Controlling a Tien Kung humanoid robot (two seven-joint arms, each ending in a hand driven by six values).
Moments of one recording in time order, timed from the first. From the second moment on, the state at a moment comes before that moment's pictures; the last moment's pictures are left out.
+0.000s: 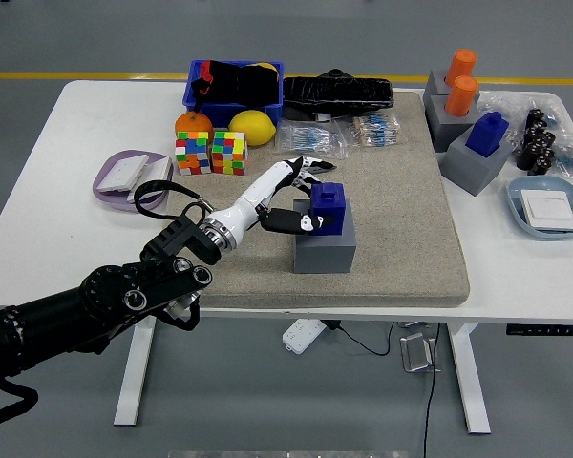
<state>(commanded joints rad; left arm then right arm) -0.87 0.09 -0.18 -0.86 0.75 0.36 -0.35 0.11 -0.39 1.77 0.18 -1.50 0.18 -0.23</state>
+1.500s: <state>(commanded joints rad) -0.85 0.12 -0.32 -0.88 0.72 0.17 -0.34 0.11 -0.38 1.79 0.18 -1.51 0.18 -0.23</state>
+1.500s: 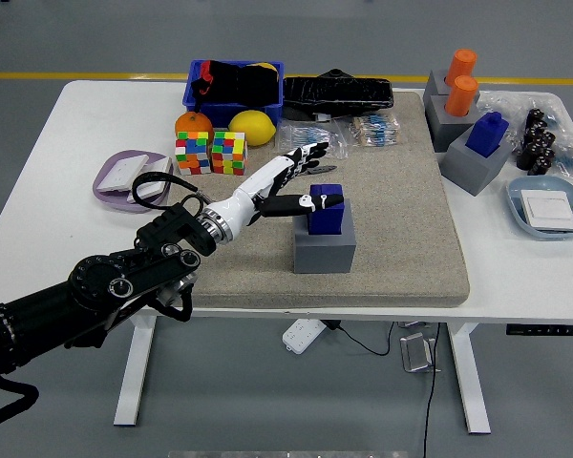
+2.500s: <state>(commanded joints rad) -0.74 0.36 -0.72 -0.79 0.66 0.33 -0.41 0.11 -0.38 1.86 0.18 -1.57 0.18 -0.23</state>
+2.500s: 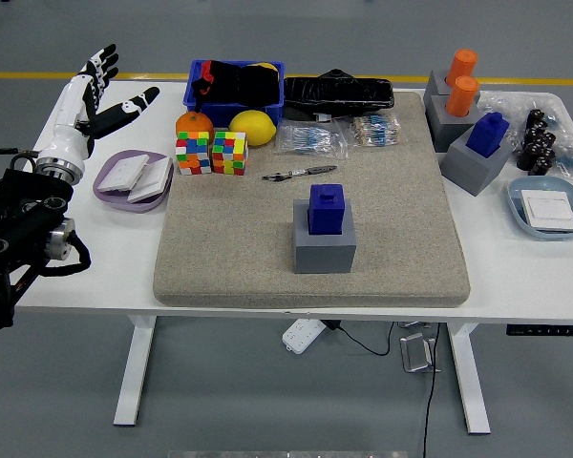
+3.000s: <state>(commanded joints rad) -0.72 0.39 -0.79 -0.78 0.68 0.33 -0.40 0.11 -0.38 1.86 0.18 -1.58 0.17 -0.23</state>
